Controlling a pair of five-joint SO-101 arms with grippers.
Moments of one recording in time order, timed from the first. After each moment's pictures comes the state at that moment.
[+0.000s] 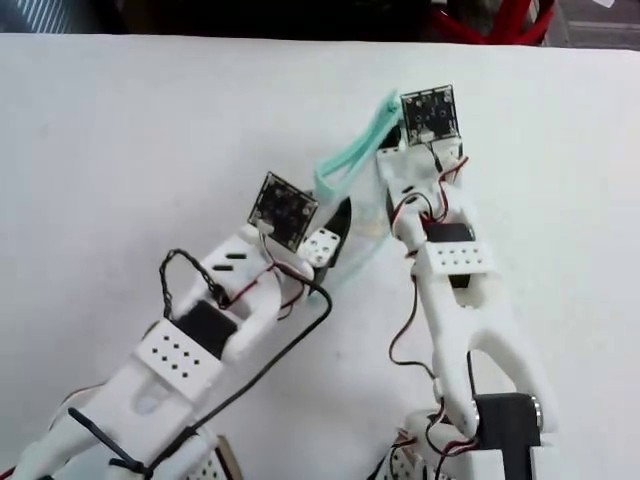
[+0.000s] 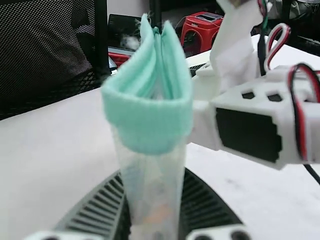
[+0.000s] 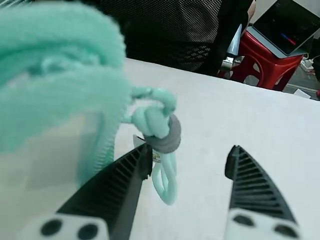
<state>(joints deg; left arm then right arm) 30.5 -45.8 62.9 11.8 0.5 -6.9 -12.4 42.4 2.1 11.2</state>
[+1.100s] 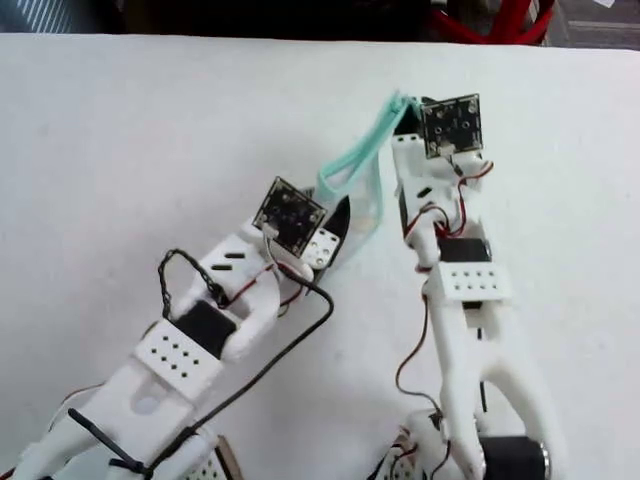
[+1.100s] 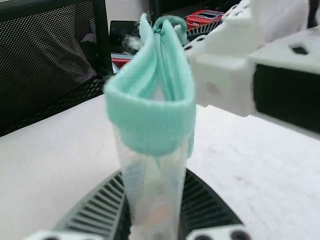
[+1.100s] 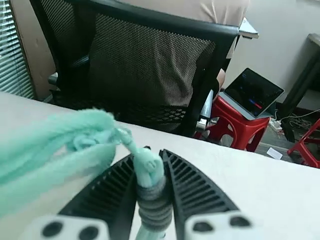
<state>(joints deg) 30.2 -45.8 62.9 11.8 -2.5 -5.5 -26.9 46.9 -3.4 13.6</state>
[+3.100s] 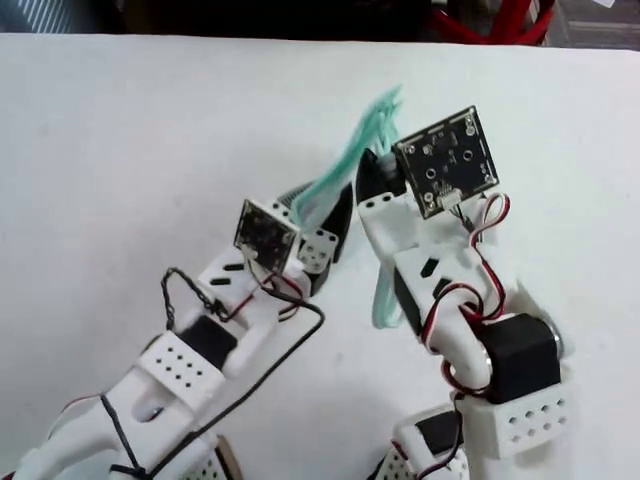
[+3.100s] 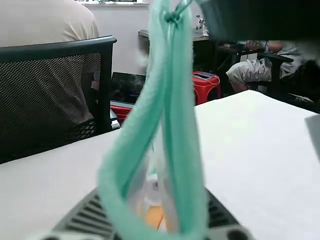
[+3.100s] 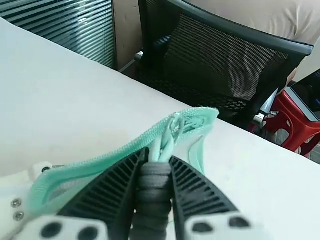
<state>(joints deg) 30.5 -46.3 70.9 -7.5 3.4 -23.0 -52.9 16.6 63.6 13.9</state>
